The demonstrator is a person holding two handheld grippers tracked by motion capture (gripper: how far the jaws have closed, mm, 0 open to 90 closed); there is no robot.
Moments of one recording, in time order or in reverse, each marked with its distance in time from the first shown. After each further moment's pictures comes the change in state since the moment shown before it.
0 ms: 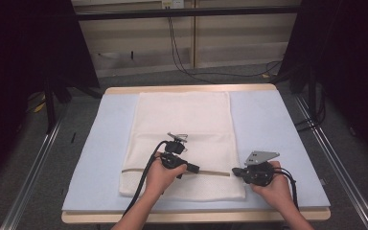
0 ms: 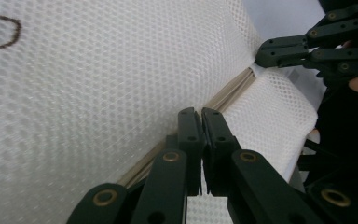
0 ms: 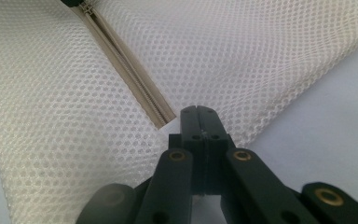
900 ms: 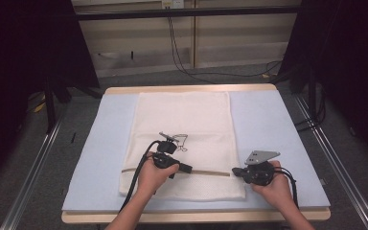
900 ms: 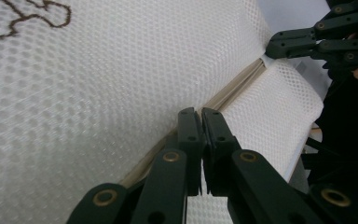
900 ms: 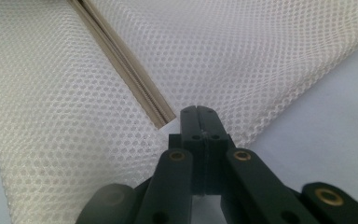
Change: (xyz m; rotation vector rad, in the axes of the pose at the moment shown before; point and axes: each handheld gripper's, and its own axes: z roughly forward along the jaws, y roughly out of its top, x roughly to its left) left arm 0.011 -0.007 -0.017 -0.006 0.010 -0.027; right arm -0.002 0.000 0.000 -0.001 0.014 0.005
